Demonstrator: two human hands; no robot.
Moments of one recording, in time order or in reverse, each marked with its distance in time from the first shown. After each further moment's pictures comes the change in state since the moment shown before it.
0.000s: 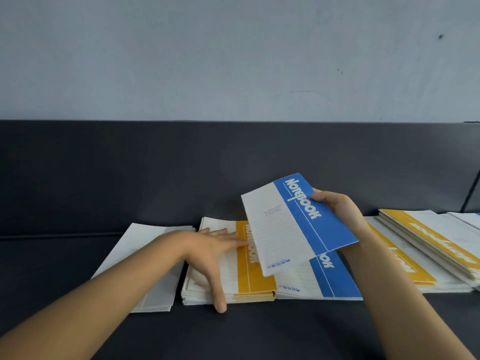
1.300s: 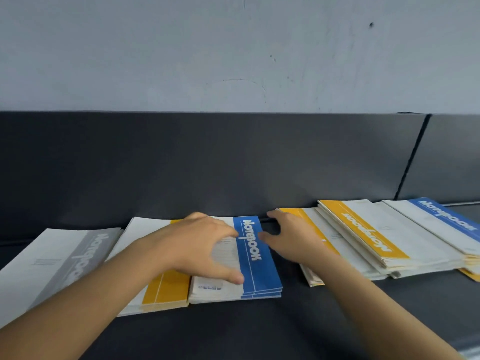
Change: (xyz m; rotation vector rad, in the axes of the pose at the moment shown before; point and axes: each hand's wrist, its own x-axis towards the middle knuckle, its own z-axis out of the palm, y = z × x) left_hand 0.025 0.122 -0.035 0.057 0.317 -0.002; right_hand -0.008 0.023 -0.062 -1.314 0.180 -0.325
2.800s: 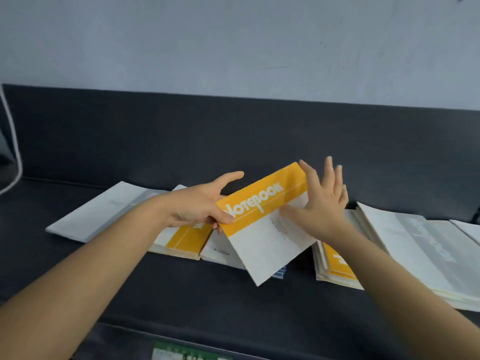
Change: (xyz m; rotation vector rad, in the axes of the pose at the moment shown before) left_hand -0.021 0.003 0.004 -1.246 0.099 -0.182; right_hand 0.012 0.019 -0.018 0.164 0.166 -0.271
